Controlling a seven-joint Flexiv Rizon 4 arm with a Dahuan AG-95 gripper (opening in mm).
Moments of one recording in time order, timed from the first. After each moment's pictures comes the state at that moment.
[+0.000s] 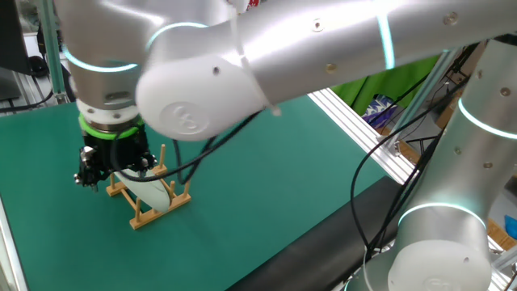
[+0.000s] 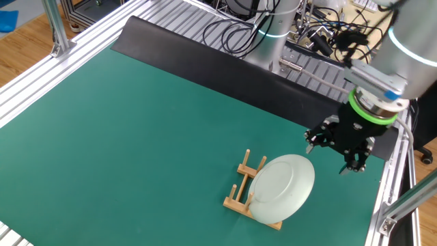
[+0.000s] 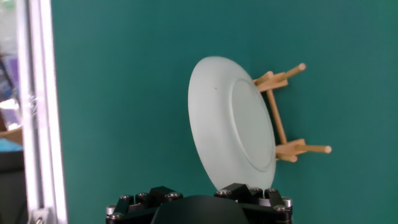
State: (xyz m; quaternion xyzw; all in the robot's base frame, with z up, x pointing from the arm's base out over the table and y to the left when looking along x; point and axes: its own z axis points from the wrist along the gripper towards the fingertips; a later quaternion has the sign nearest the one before) arm 0.445 0.327 0.172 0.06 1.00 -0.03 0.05
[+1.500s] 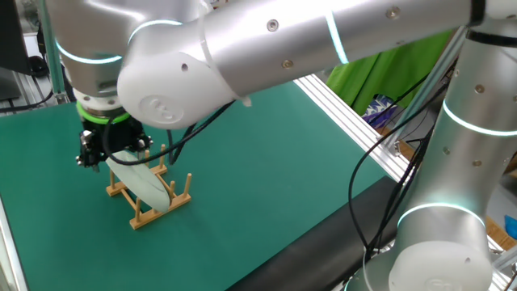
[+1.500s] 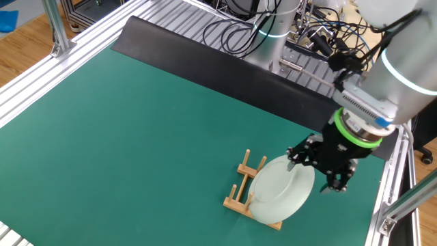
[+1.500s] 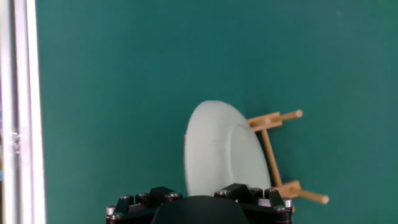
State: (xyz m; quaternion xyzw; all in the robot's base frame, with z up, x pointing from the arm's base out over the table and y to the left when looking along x) arm 0.503 0.302 0.160 0.02 1.00 -0.05 0.07
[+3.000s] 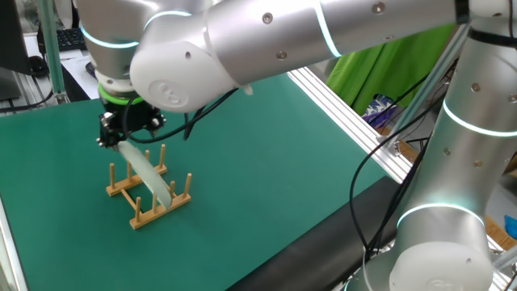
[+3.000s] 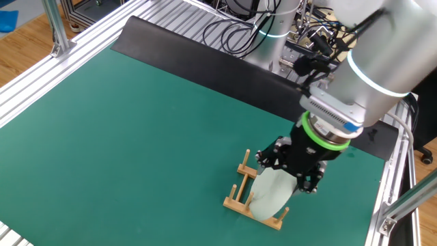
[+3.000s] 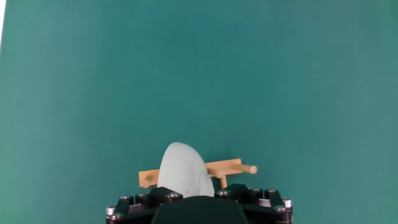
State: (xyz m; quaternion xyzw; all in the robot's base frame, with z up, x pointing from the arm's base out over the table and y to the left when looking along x) arm 0.548 0.247 0.164 -0.03 0.99 -0.07 0.08
